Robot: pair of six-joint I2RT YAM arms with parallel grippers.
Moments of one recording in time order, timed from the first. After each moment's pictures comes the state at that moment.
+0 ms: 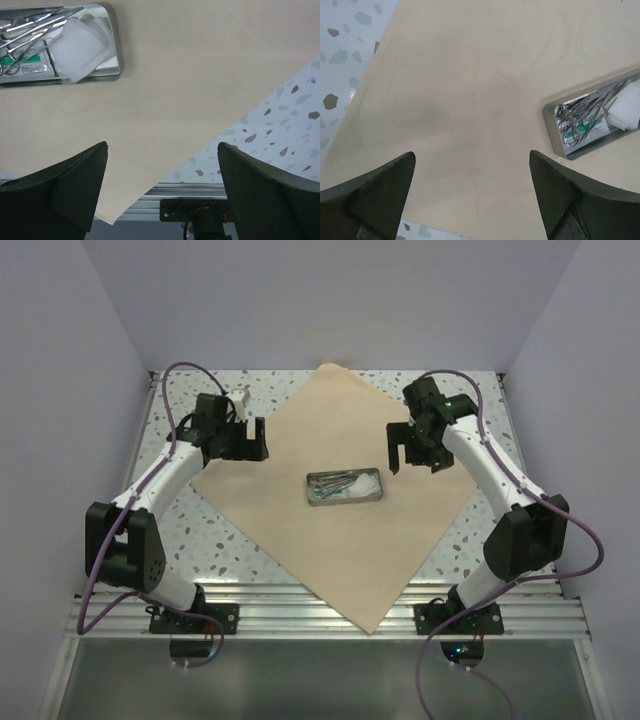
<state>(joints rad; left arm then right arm) -0.20 1.52 1.17 -0.49 0.16 -0.15 0.34 1.62 1.56 -1.17 0.13 0.29</state>
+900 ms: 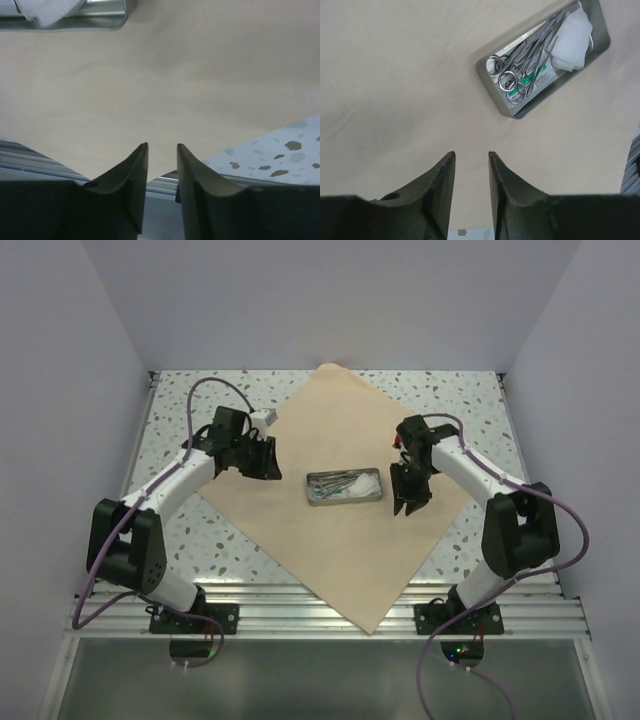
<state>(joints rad) -0.28 1.52 1.09 -0.49 0.41 -0.13 0.33 1.66 1.26 -1.06 -0.10 0.31</state>
